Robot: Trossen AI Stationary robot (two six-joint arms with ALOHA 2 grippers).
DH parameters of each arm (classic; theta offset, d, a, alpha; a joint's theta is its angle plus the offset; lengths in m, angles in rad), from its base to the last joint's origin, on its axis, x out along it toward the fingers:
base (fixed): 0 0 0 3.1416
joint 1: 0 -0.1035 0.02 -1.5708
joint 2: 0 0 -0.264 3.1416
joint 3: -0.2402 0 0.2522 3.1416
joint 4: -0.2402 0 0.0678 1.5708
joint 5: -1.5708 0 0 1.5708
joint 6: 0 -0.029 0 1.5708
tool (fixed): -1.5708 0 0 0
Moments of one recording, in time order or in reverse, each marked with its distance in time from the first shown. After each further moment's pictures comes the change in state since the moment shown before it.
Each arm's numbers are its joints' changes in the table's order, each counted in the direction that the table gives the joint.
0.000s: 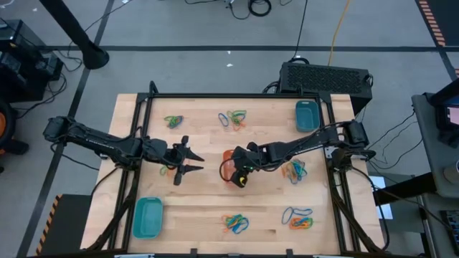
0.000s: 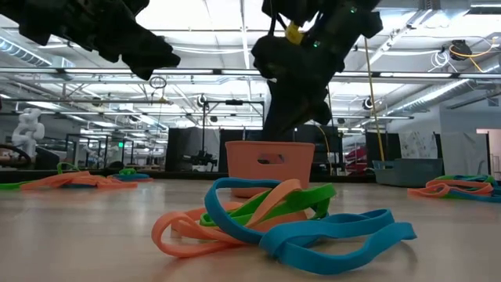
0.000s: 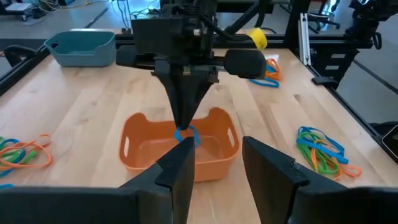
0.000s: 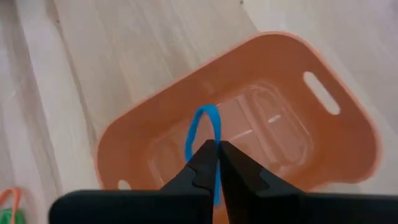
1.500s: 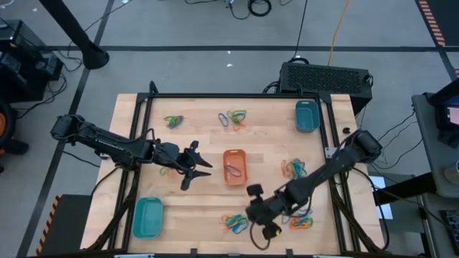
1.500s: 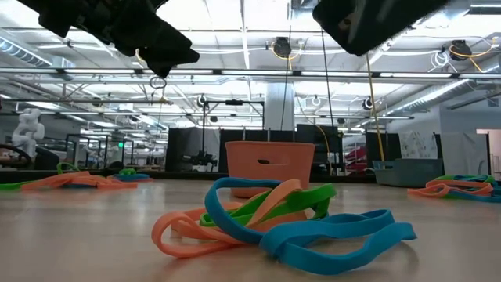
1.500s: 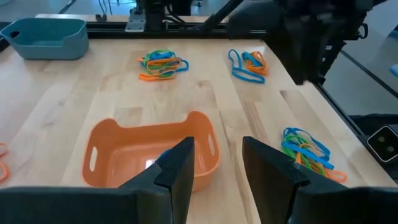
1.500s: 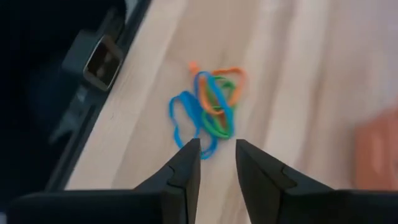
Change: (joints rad) left arm 0.030 -0.190 -0.133 -0.004 0.037 0.024; right arm -0.450 0.041 -0.061 -0.047 -0.055 0.396
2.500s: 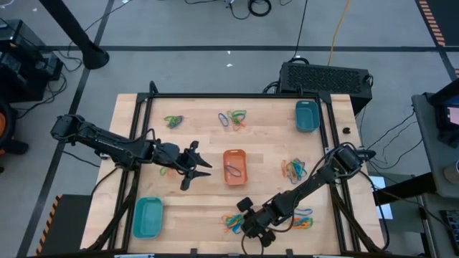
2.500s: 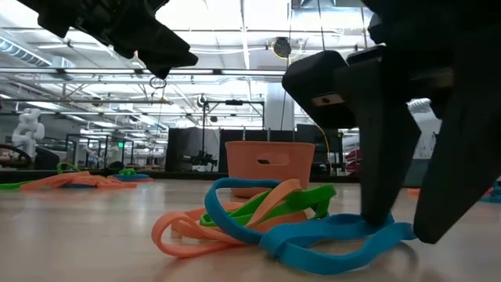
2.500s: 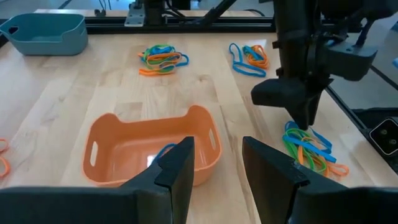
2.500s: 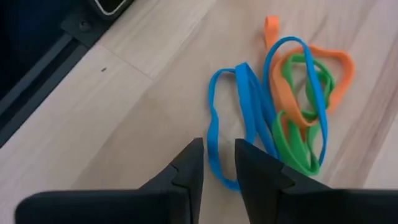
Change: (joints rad) left arm 0.000 0.000 0.001 -0.018 -0.002 -0.008; right arm -0.020 -0.254 0.001 0.190 -0.068 0.222
